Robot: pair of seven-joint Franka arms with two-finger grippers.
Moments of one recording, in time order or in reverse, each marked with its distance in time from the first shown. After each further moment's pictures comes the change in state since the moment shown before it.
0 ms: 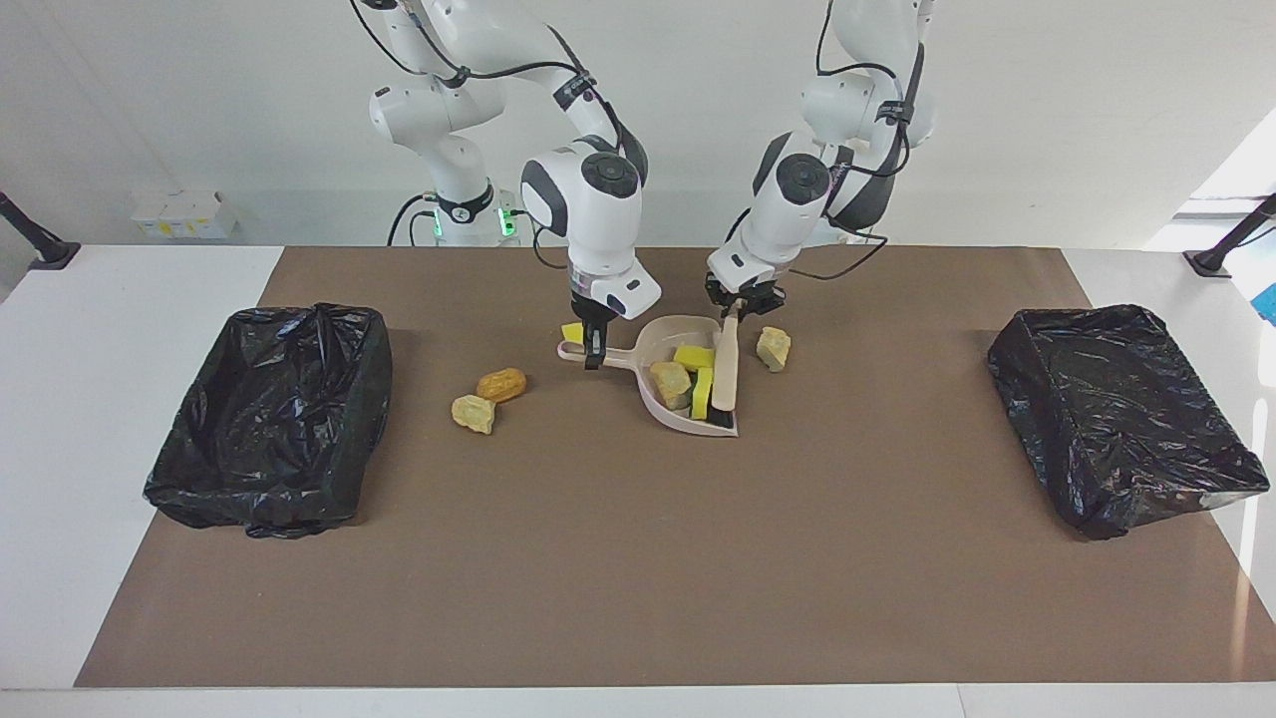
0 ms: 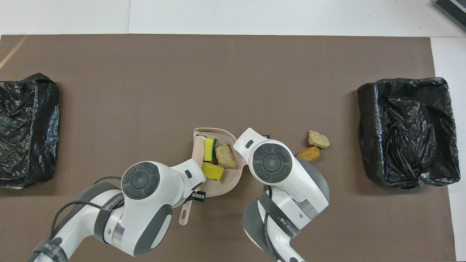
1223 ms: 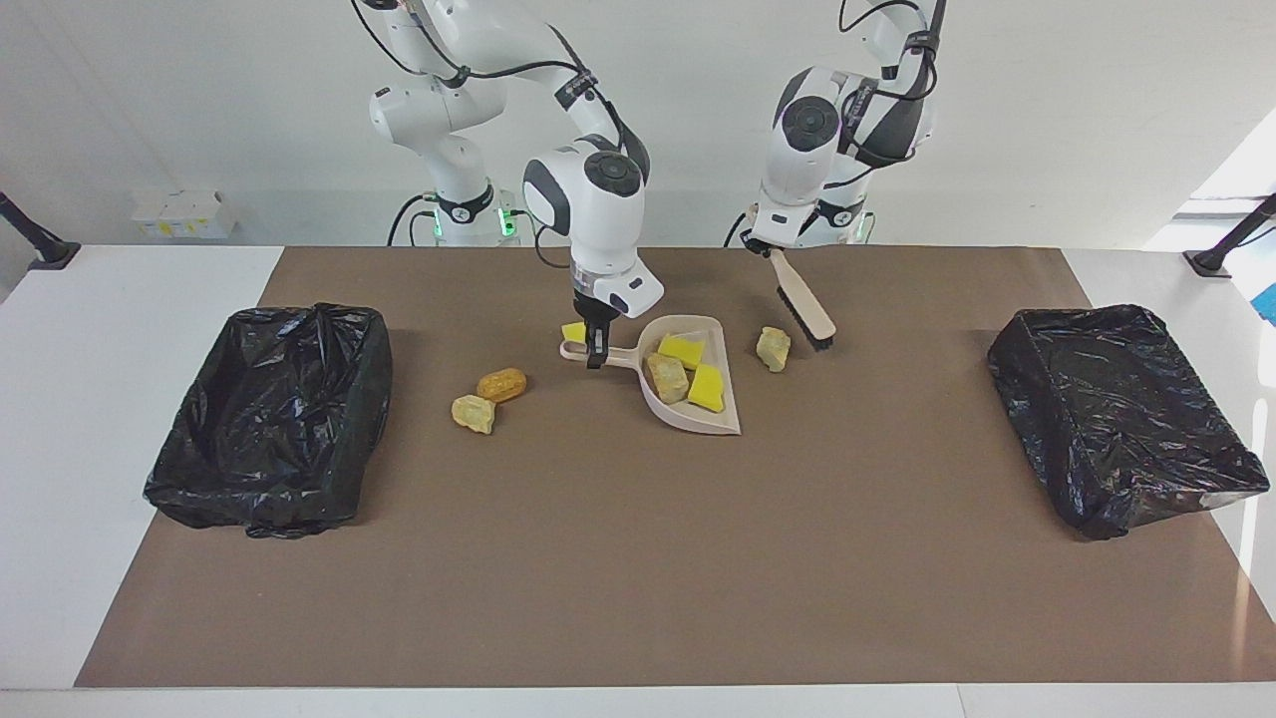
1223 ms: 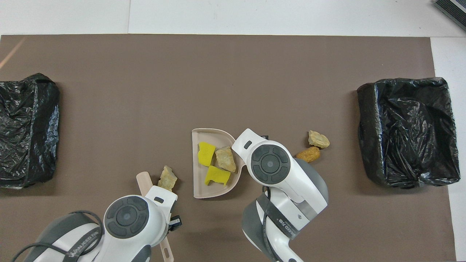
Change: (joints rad) left arm 0.002 -0.271 0.001 -0.178 0.107 -0.274 -0.640; right arm 0.006 0.000 0.000 0.002 0.000 0.000 0.000
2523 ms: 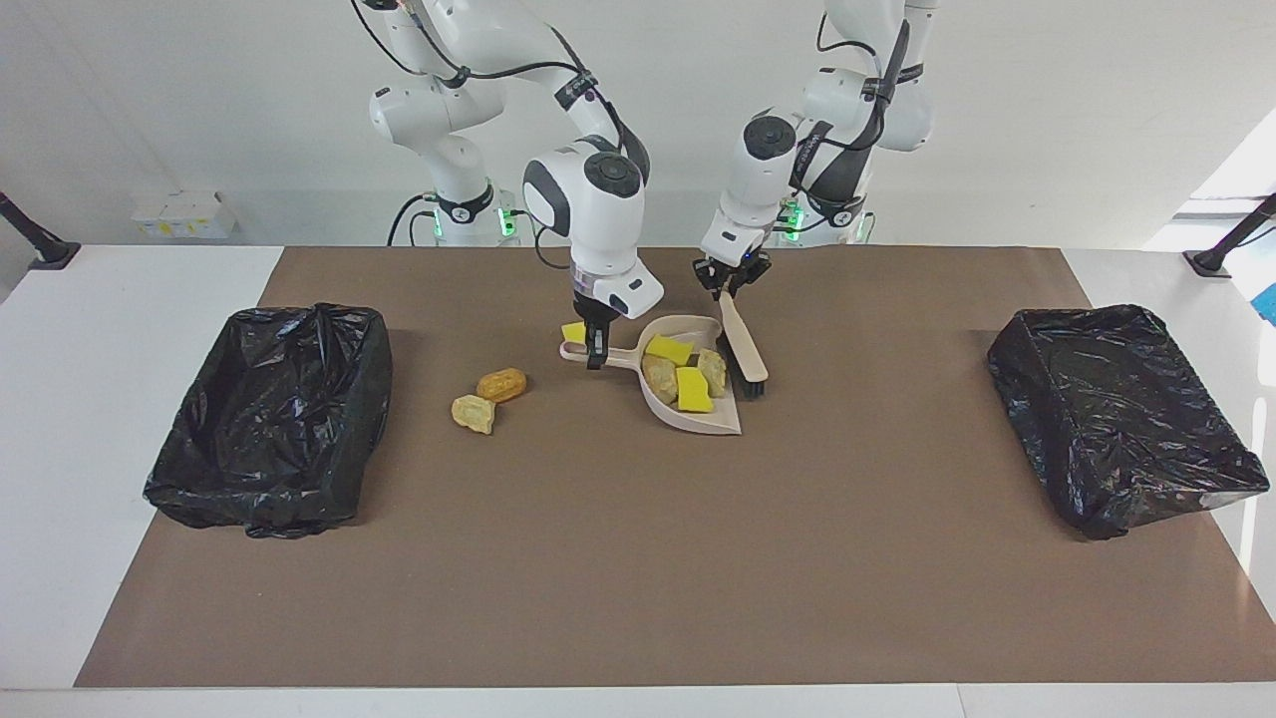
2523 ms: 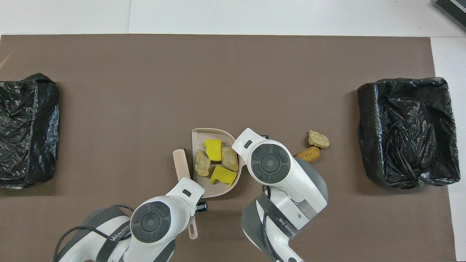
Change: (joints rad) left arm -0.065 0.147 0.023 0.027 0.004 0.337 0.115; right arm -0.001 0.004 -0.001 0.003 0.001 0.000 0.005
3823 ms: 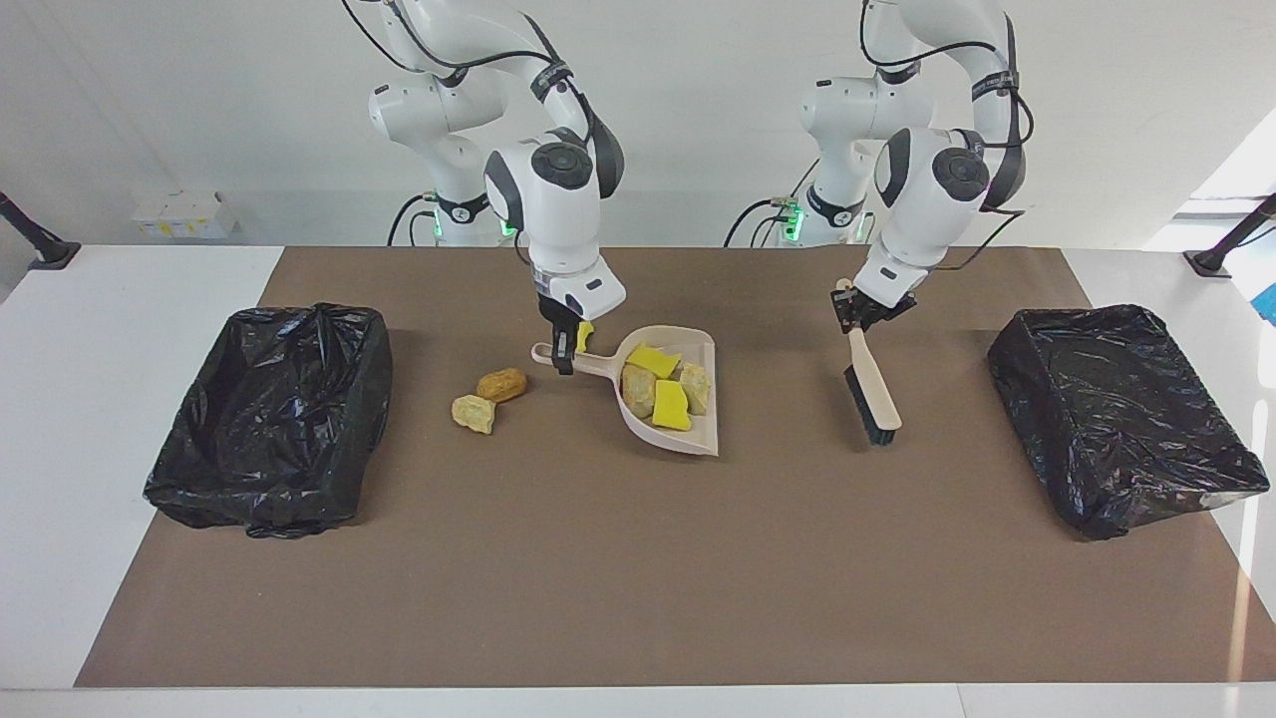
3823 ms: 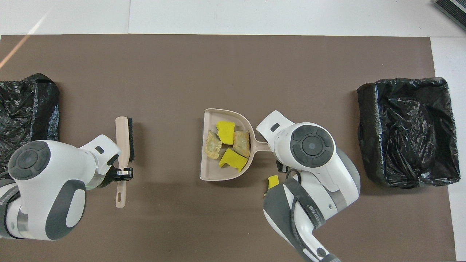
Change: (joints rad) left arm 0.472 0.001 0.003 0.104 0.029 -0.151 0.598; right arm -0.109 -0.060 -0.003 0.009 0.076 0.000 -0.052
